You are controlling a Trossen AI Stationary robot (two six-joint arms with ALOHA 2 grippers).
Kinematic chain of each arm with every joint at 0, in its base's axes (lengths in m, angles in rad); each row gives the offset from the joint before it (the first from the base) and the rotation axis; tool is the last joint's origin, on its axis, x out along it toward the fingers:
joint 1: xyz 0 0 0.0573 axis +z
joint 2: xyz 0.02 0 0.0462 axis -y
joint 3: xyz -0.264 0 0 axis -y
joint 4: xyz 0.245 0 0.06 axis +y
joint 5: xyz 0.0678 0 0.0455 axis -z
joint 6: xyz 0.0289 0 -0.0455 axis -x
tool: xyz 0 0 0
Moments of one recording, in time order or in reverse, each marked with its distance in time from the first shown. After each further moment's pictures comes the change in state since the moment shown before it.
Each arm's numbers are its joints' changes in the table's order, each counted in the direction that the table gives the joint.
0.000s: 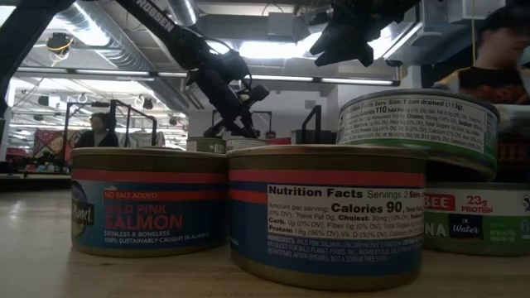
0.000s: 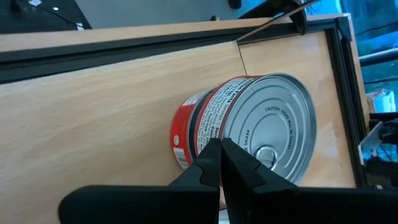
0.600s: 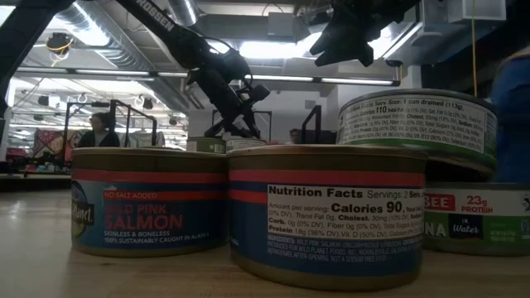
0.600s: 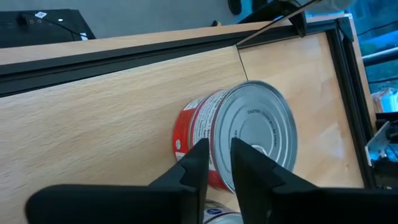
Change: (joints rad) left arm -0.006 0.000 0.000 -0.007 -0.026 -0.027; right arm 0.000 0.000 0.000 0.000 0.000 0.000
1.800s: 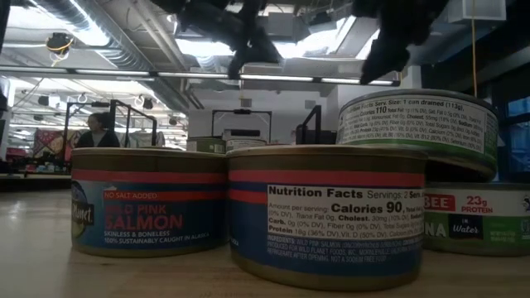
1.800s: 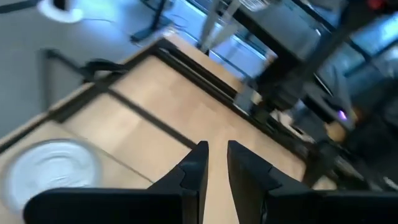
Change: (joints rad) left arm -0.213 0.283 -0.001 -0.100 0.109 -0.344; right arm 0.197 0.000 0.000 0.334 -0.029 -0.048
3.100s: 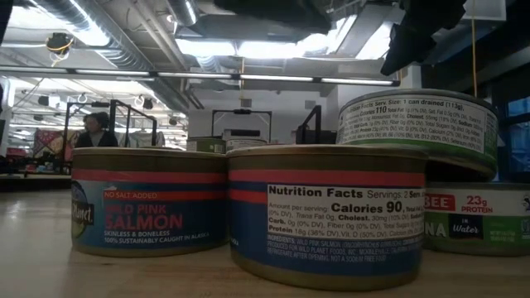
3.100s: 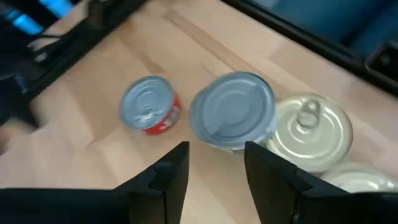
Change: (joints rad) left arm -0.723 -0.211 0.000 0.102 -0.195 -0.894; right arm 0.156 0.000 0.000 0.027 0.082 -0.141
